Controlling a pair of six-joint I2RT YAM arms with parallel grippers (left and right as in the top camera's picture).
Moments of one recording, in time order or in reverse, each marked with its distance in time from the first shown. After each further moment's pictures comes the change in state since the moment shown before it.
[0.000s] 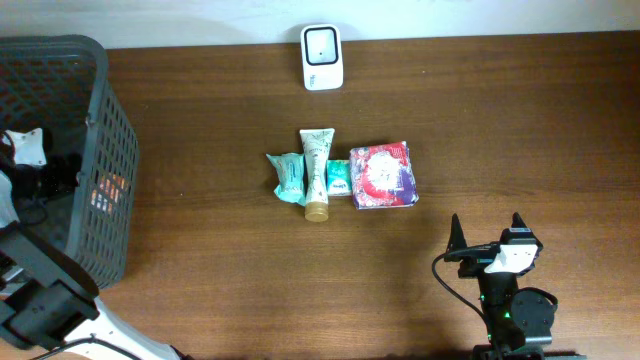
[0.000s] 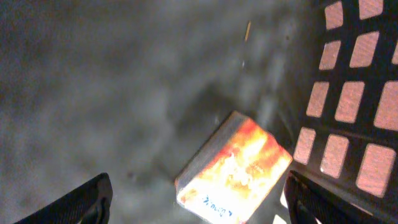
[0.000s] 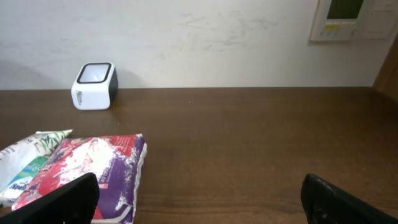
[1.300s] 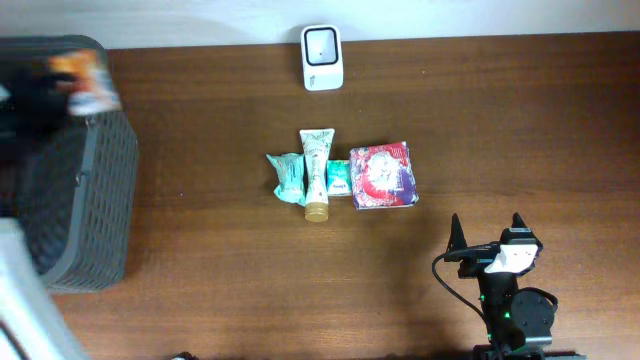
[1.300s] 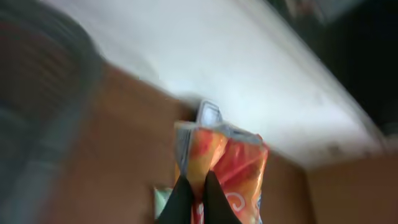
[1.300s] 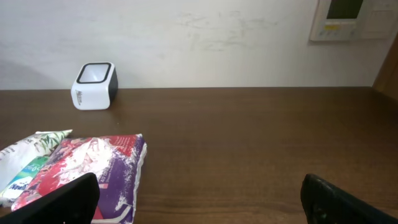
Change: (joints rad) left arm -0.196 -0.608 0.179 -0.065 0.364 -0.713; right arm 0.000 0.000 0.000 0.000 0.000 -0.001
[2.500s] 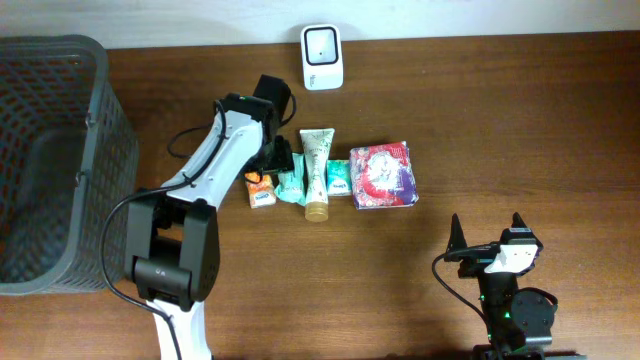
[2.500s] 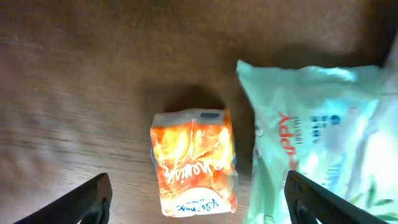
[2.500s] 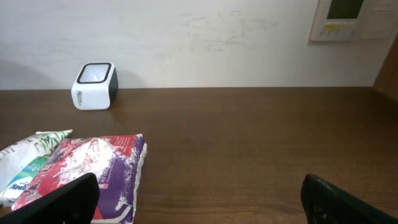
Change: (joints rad) left arm -0.827 0.640 -0.180 -0.071 -0.877 -0.100; right arm 0.000 0.000 0.000 0.000 0.000 0.000
